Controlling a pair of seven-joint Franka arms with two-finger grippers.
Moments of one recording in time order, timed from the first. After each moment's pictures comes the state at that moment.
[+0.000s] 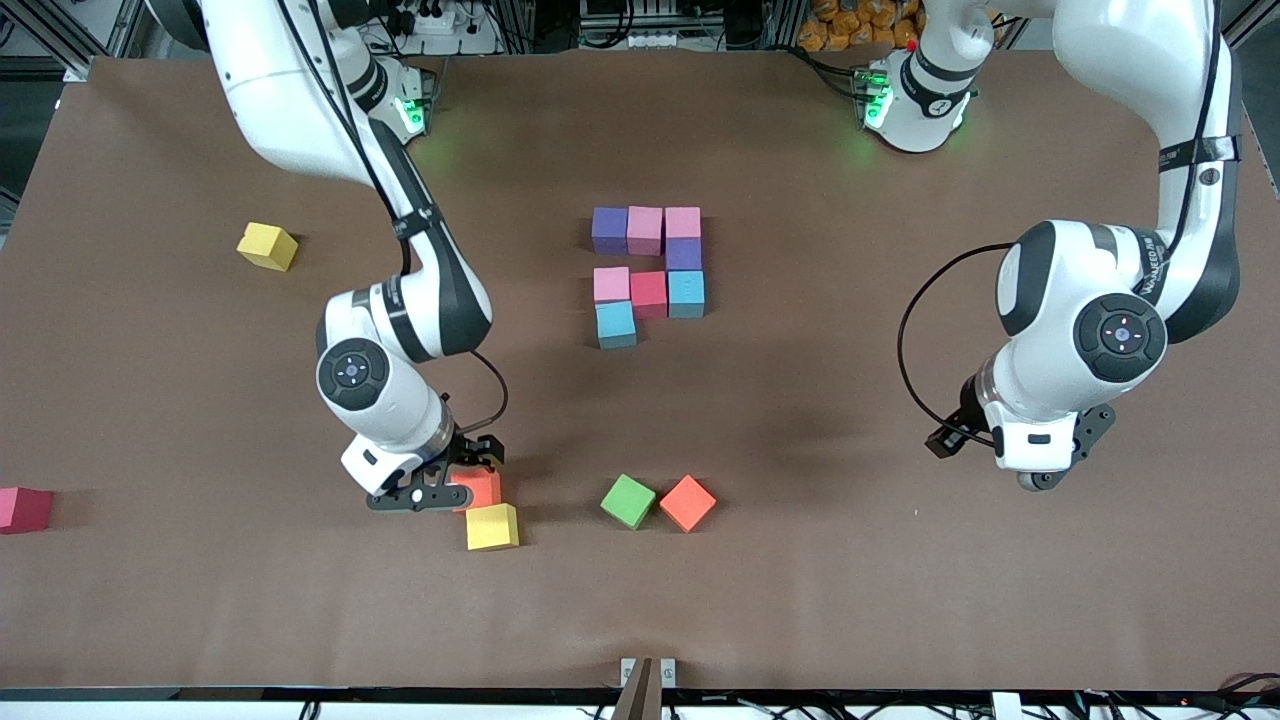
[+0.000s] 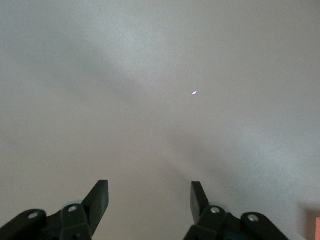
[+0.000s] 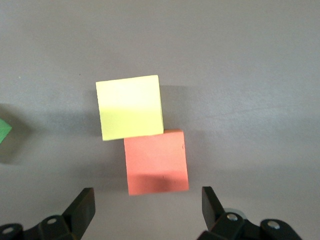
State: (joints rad) left arm -0.31 0.45 0.12 -1.57 0.00 1.97 -0.93; right arm 0.51 0.74 -0.20 -1.44 0.15 2.29 0.23
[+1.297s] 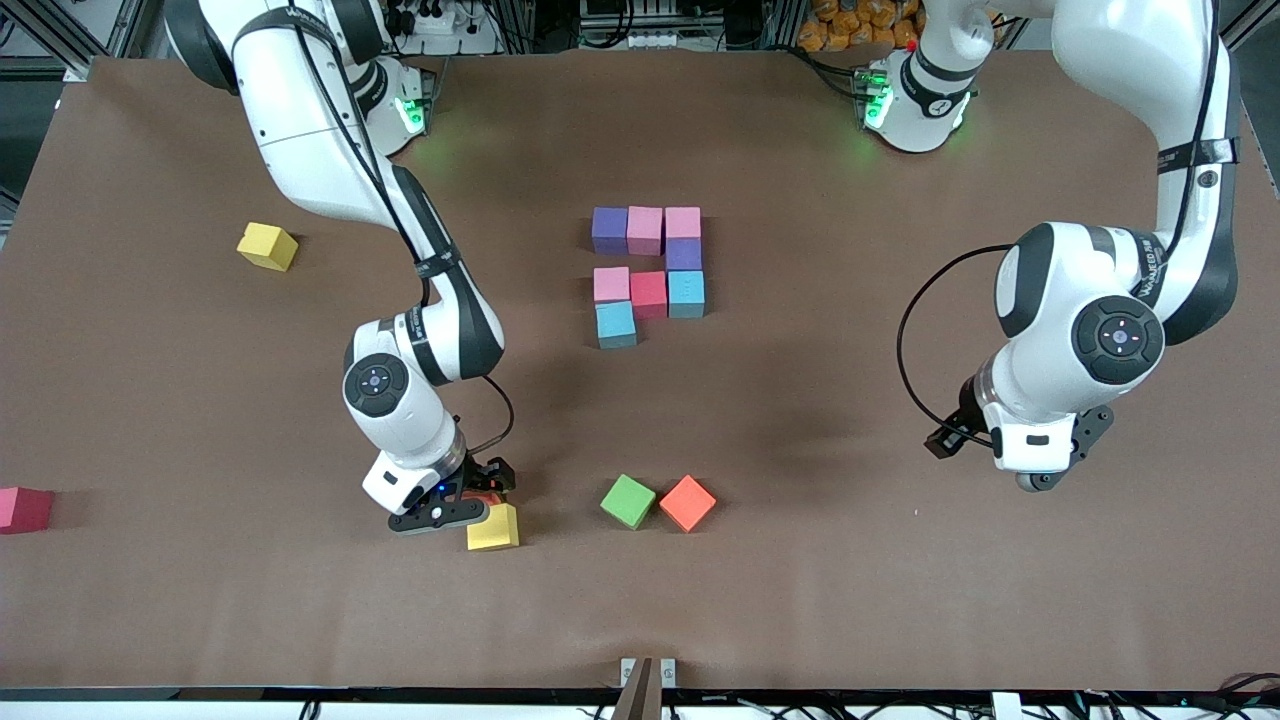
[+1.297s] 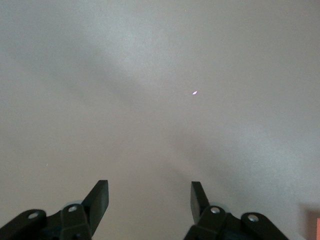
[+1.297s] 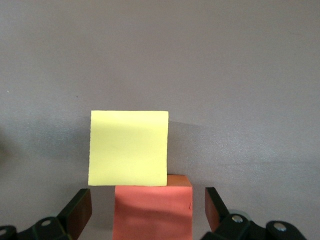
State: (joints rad) left arm -0.31 0.45 0.12 -1.57 0.00 1.97 -0.93; right arm 0.50 0.83 -0.19 -1.45 0.15 2.52 0.11
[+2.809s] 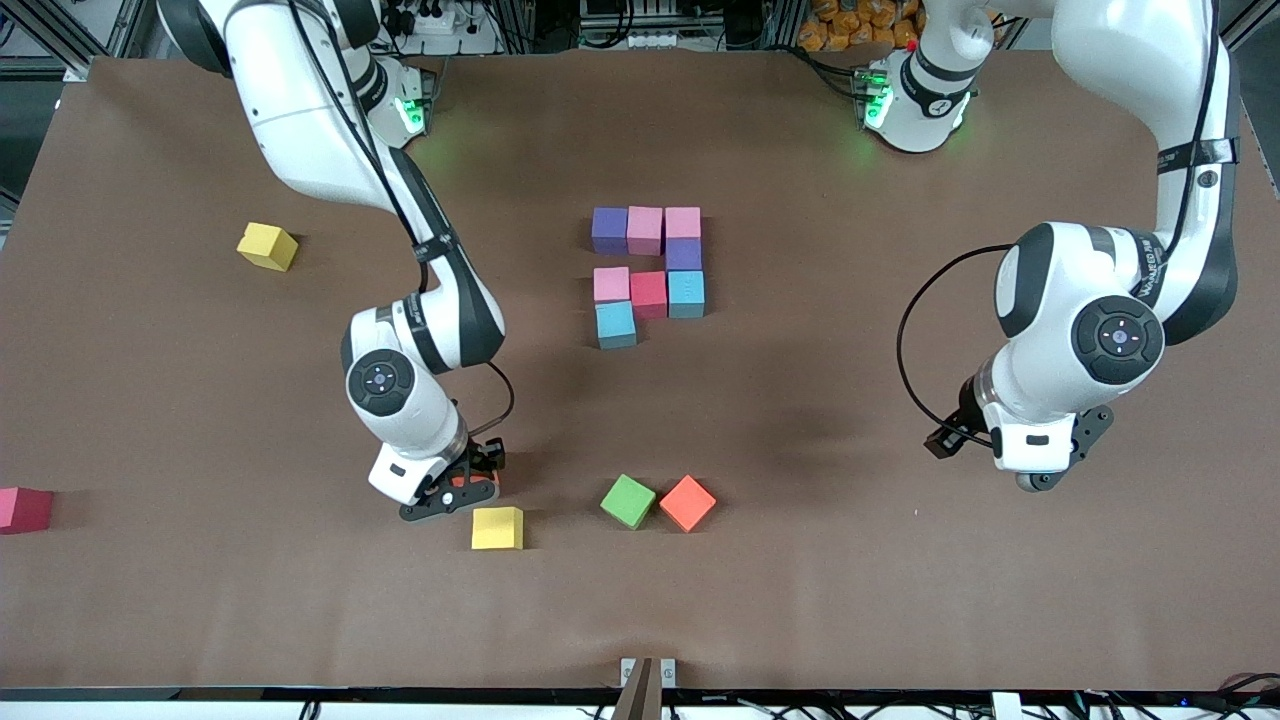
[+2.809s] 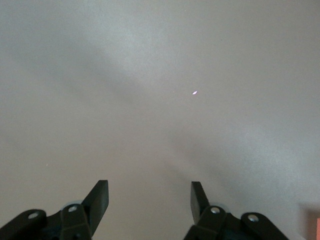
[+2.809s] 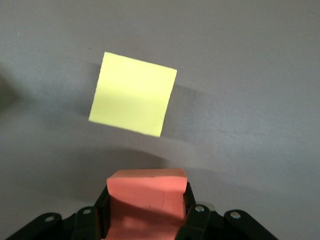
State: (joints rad) left arm -0.31 0.45 0.12 -1.57 0.00 1.97 -0.93; right arm 0.52 0.75 -0.19 -1.45 0.13 2.29 0.01
